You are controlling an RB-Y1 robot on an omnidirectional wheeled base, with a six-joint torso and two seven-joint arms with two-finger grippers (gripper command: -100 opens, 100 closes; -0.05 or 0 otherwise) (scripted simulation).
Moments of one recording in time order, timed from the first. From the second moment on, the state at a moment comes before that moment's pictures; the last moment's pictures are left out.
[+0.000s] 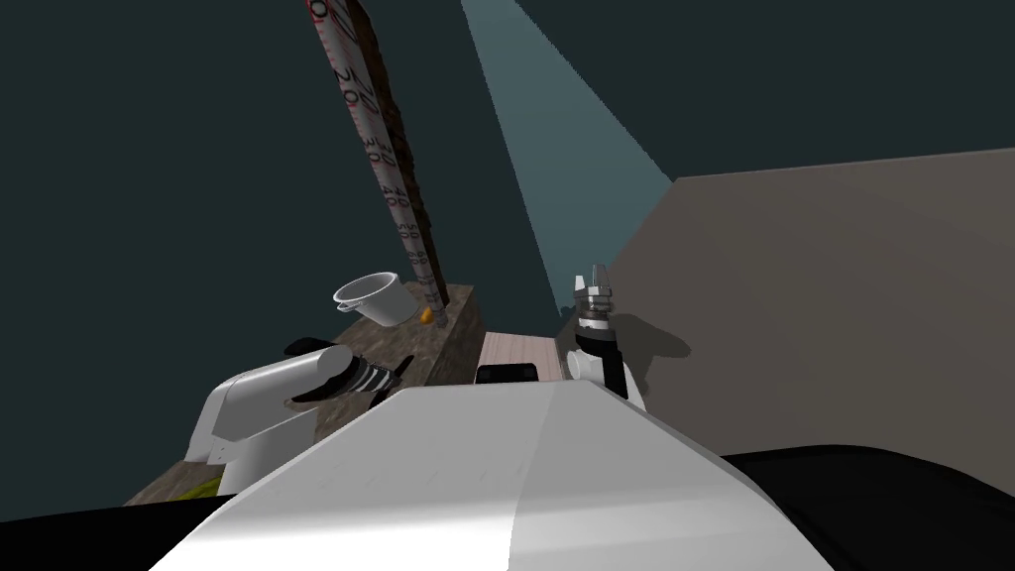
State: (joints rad) left arm 0.34 0.36 0.61 -2.19 0.47 1.93 0.91; right arm 0.53 -0.01 0.04 -2.32 0.03 -0.39 0.06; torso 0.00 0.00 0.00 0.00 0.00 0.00
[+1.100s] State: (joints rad) left arm 0.32 0.35 0.60 -2.11 0.44 1.91 0.89; right arm 0.53 -0.01 0.04 -2.32 0.03 -0.39 0.06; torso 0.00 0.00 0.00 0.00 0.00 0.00
